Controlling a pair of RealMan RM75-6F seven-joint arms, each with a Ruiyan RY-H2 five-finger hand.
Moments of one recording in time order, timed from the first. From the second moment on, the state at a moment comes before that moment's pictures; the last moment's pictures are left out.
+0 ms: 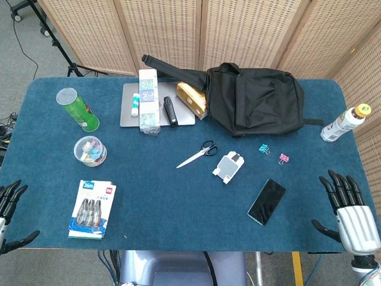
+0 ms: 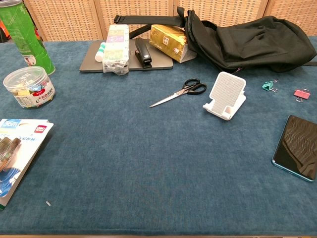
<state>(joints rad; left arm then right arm) 0.04 -1.04 0.07 -1.65 1.73 1.68 -0.15 0.03 -1.06 0.04 -1.72 -1.70 1.59 -0.07</state>
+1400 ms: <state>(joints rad) -0.02 -1.12 0.02 -1.68 1.59 1.51 0.06 0.63 -1.17 -0.19 -1.06 -2.14 1.09 0.30</state>
